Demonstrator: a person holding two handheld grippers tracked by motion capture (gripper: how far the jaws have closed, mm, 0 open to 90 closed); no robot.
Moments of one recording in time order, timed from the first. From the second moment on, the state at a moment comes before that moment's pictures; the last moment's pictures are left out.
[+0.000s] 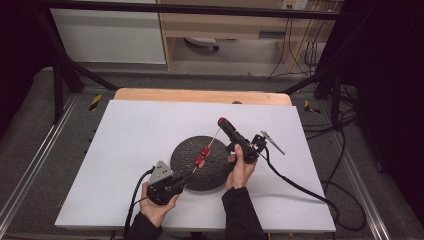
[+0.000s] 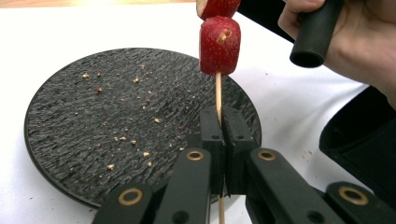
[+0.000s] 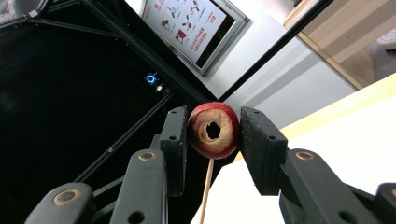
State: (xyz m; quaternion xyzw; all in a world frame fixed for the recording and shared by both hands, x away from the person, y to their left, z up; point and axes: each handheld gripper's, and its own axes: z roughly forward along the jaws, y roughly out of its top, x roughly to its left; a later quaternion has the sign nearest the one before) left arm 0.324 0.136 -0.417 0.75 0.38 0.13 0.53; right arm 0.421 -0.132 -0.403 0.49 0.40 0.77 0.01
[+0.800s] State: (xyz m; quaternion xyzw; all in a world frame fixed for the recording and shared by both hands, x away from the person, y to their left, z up) left arm 0.322 0.118 -0.415 0.72 0.40 0.15 0.54; right arm 0.419 -0.133 -0.400 0.49 0.38 0.78 0.01
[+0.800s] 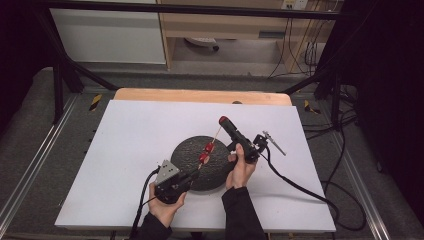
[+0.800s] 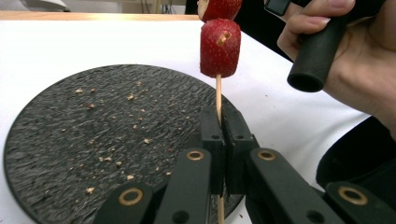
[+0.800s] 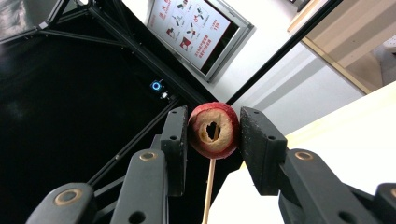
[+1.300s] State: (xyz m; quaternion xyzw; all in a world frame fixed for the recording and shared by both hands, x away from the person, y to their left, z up) left arm 0.329 0.105 -0.415 0.71 0.42 0.14 0.54; right arm 0.417 -0.127 -0.409 0.50 0.39 0.78 -0.01
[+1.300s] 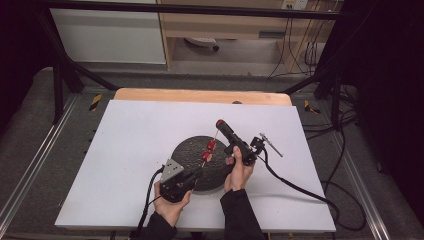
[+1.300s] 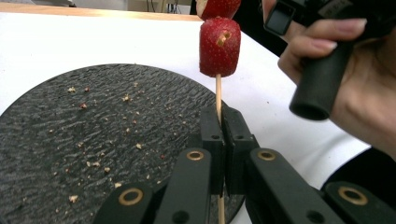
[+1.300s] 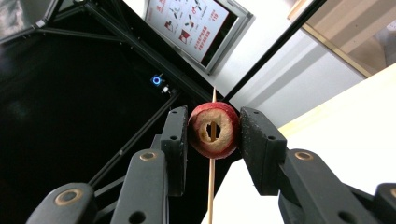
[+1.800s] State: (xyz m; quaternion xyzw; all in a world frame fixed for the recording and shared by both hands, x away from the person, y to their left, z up) left arm 0.345 0.105 -0.411 0.72 0.42 0.13 0.54; right arm 0.412 -0.123 -0.415 0.49 0.42 0.76 -0.01
